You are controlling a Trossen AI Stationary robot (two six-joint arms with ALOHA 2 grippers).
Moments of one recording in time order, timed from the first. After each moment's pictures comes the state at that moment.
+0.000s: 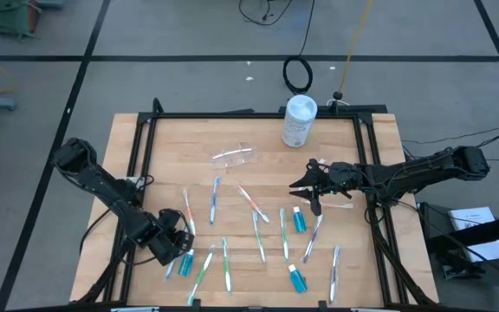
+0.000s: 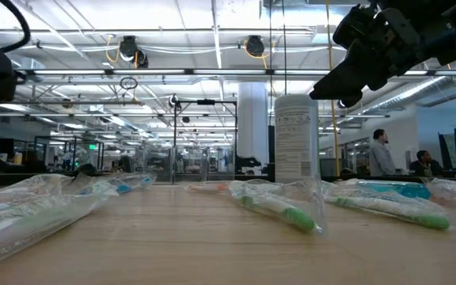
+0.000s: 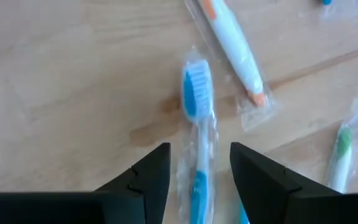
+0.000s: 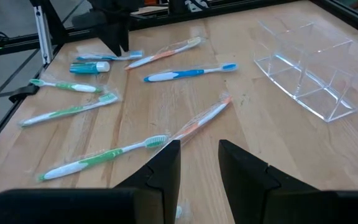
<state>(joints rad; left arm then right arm) -0.78 1.42 0.68 -0.64 -0.19 -2.04 0.03 1.03 0.42 0.22 0.00 0.19</state>
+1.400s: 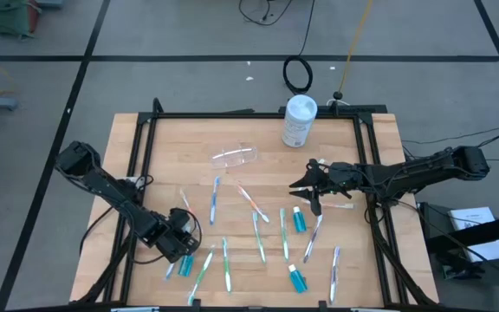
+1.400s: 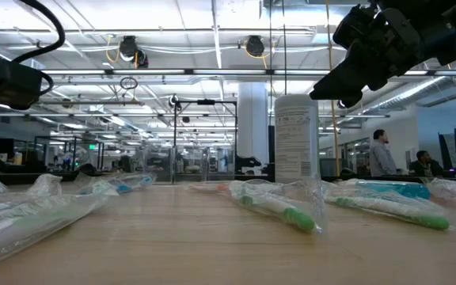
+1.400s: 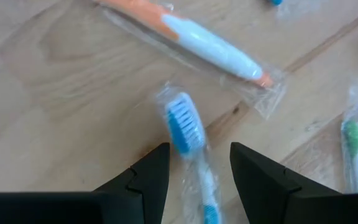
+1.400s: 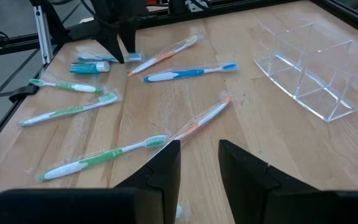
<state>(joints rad) -0.72 1.47 0.68 -0.58 -0.23 -1.68 0.03 1.03 0.42 0.22 0.00 0.19</state>
